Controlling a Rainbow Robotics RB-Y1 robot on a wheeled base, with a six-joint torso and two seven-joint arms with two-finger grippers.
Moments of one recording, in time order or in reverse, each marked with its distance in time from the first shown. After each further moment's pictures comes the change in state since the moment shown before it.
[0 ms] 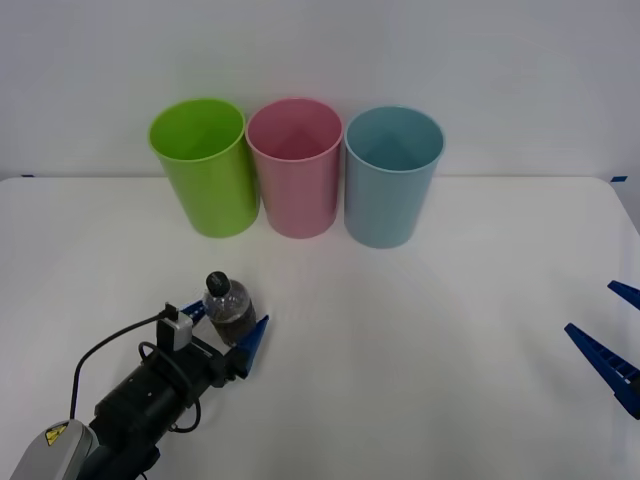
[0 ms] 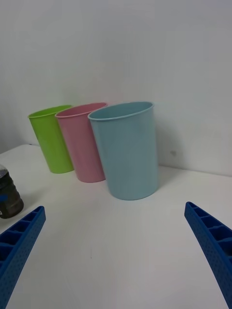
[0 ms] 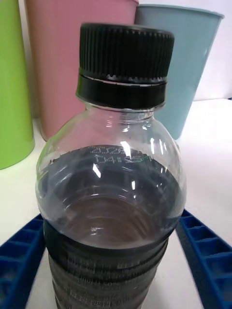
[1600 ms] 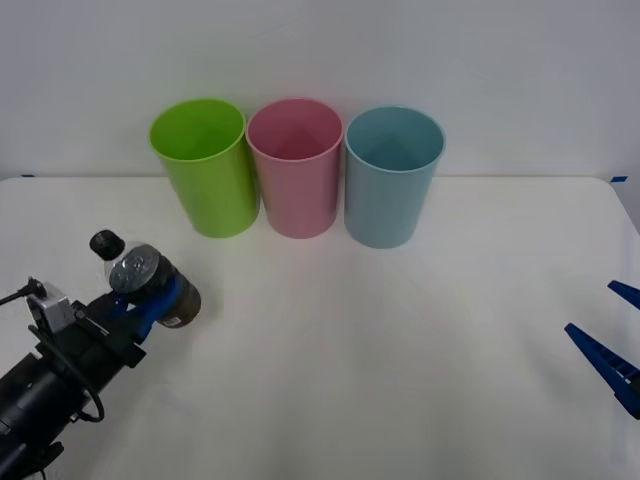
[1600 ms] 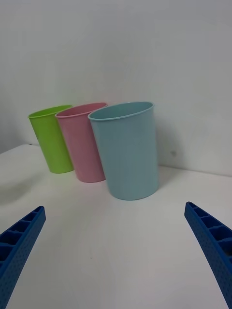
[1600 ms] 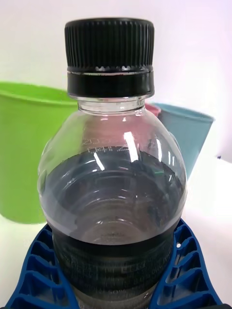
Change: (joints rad) right arm 0.000 0.000 0.000 0.000 0.000 0.000 0.000; left arm 0.104 0.304 0.016 -0.228 0.429 -0.015 0.101
